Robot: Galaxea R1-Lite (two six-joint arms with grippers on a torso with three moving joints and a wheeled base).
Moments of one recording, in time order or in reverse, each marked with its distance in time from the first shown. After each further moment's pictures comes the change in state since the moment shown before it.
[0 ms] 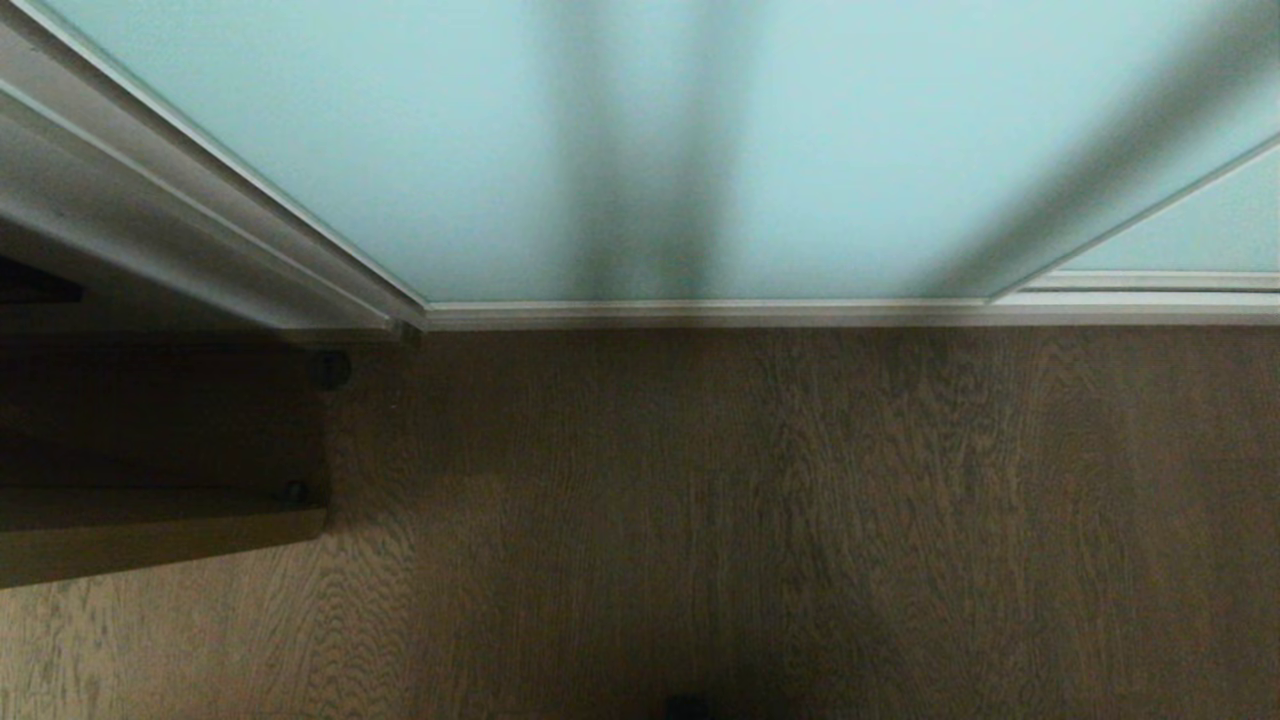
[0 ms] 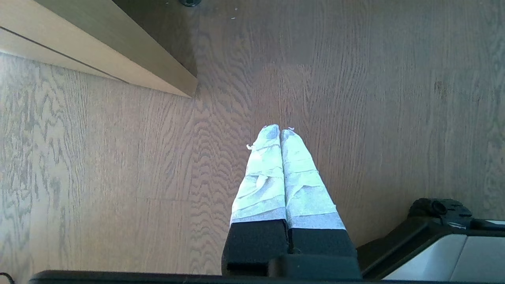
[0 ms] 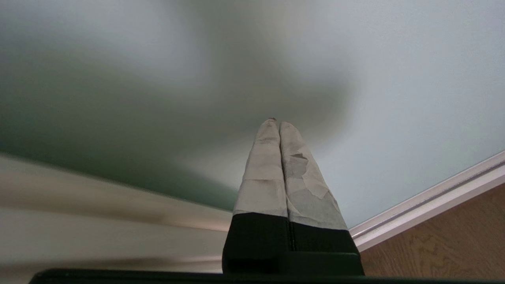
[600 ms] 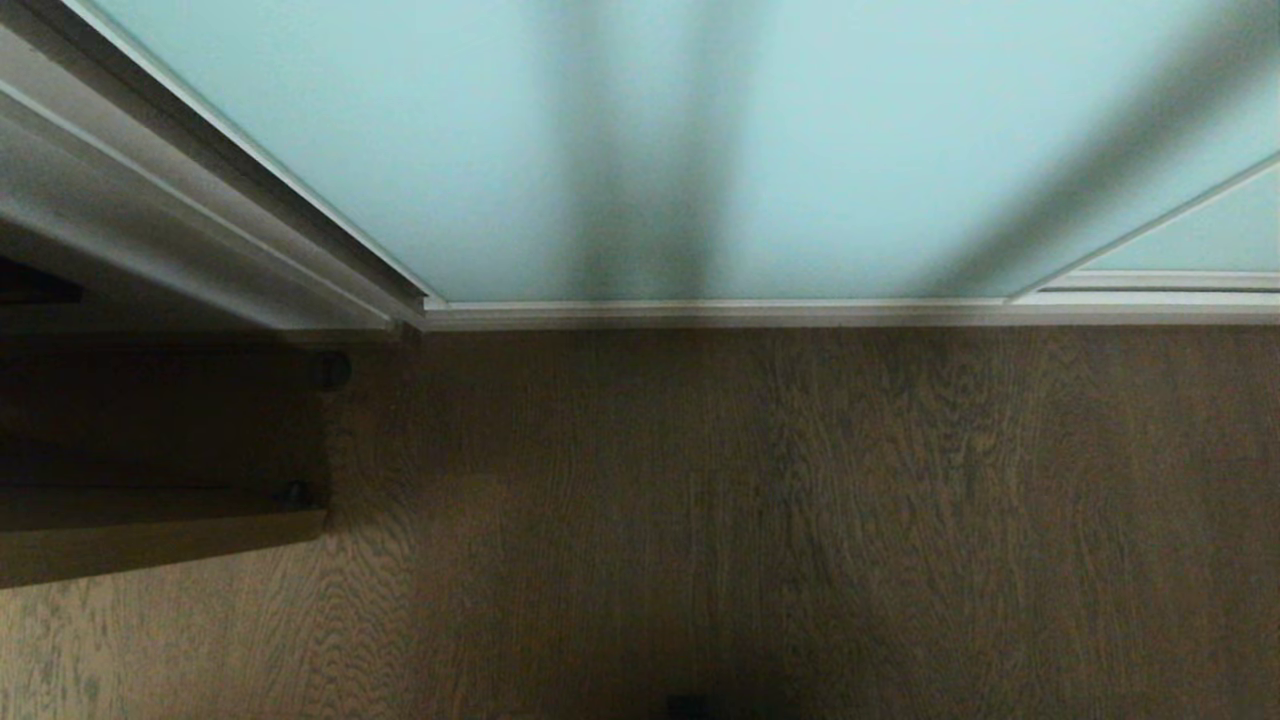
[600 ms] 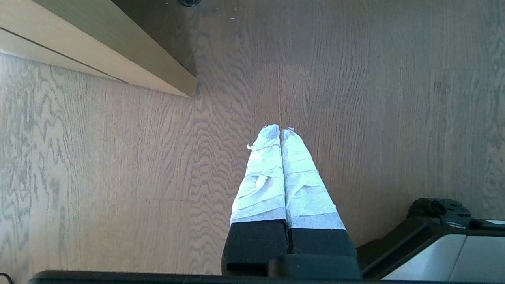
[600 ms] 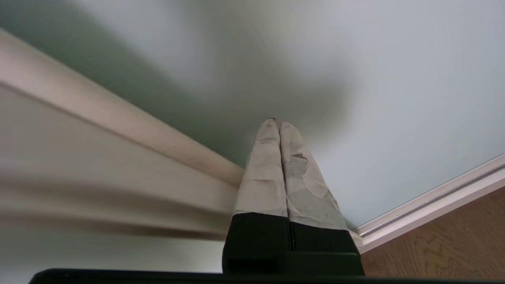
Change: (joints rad) left arm 0.000 0.000 0.000 0.000 0.000 0.000; right arm 0.013 -0.020 0.007 0.004 -0.003 0.002
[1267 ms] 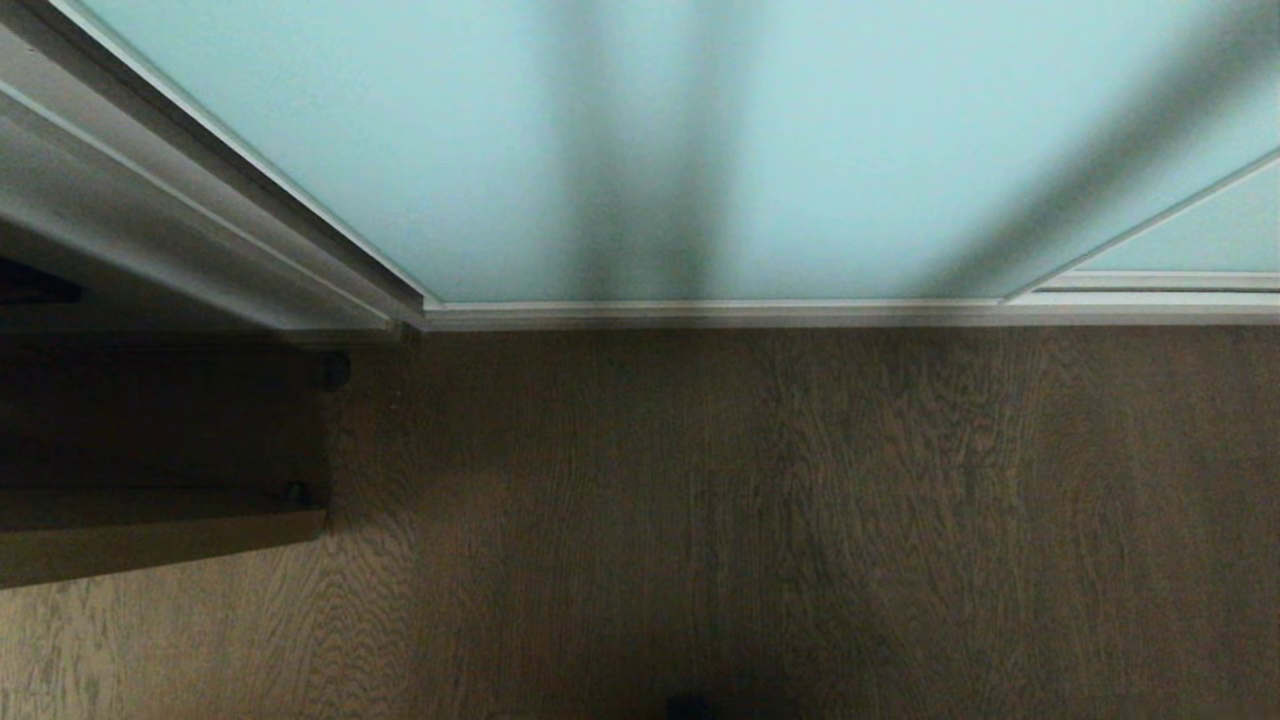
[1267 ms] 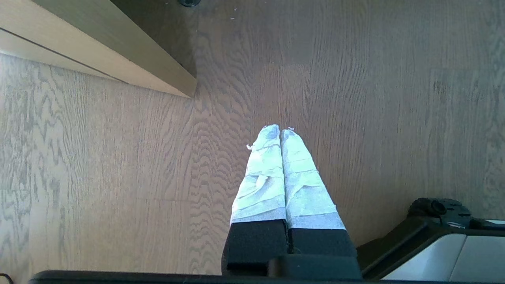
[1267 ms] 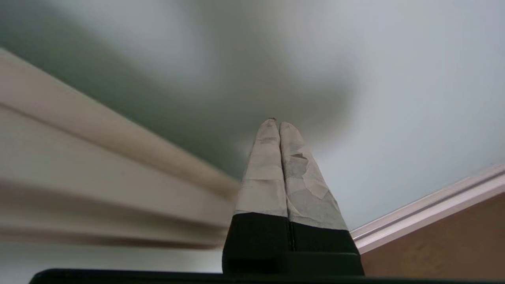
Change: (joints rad) left arm 0.001 0.000 0.000 0.000 0.000 0.000; right arm -0.007 0.014 -0.001 -0.027 -0.006 -0.086
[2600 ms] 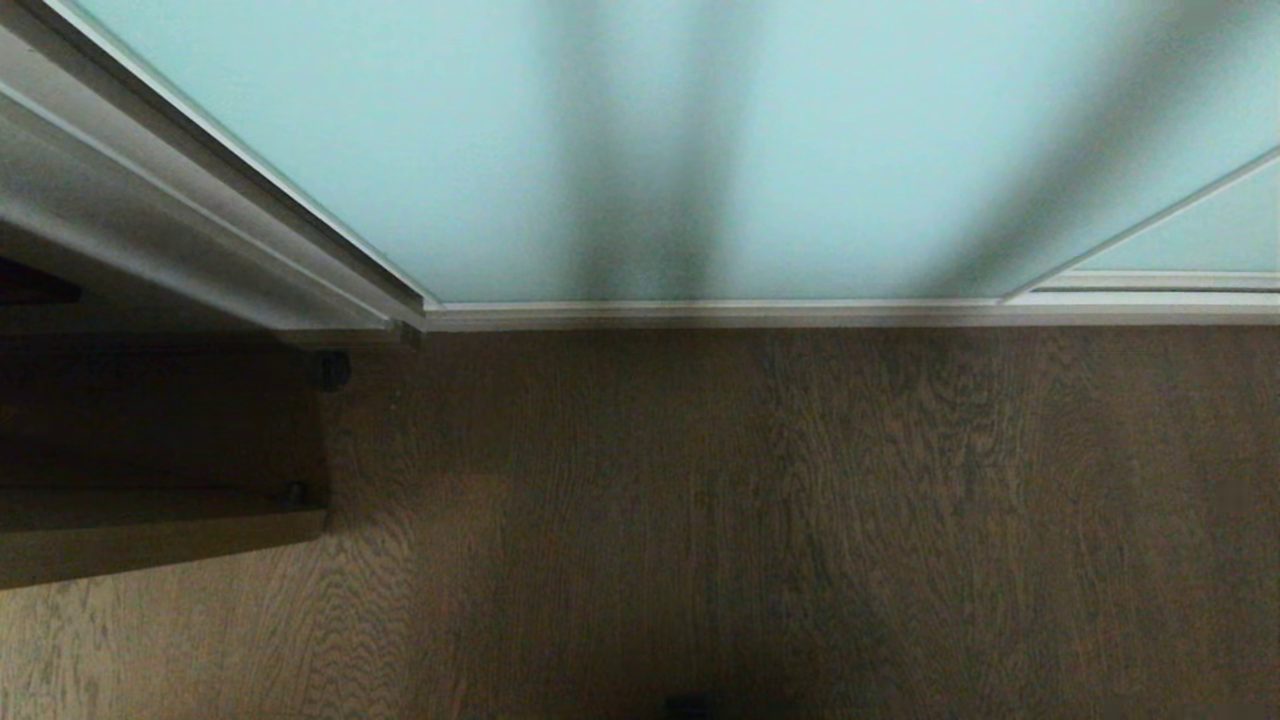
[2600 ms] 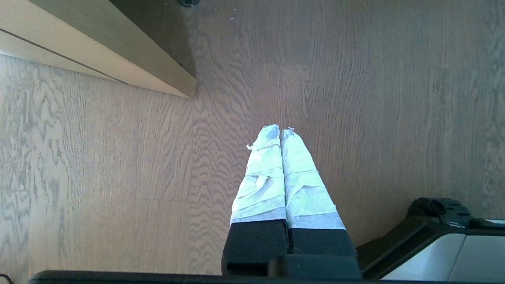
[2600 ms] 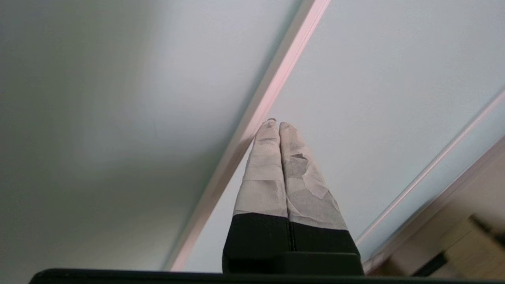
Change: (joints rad) left arm -0.001 0.000 0.000 0.000 0.000 0.000; right arm -0.003 -0.236 0.072 -0.170 -0.636 -0.717
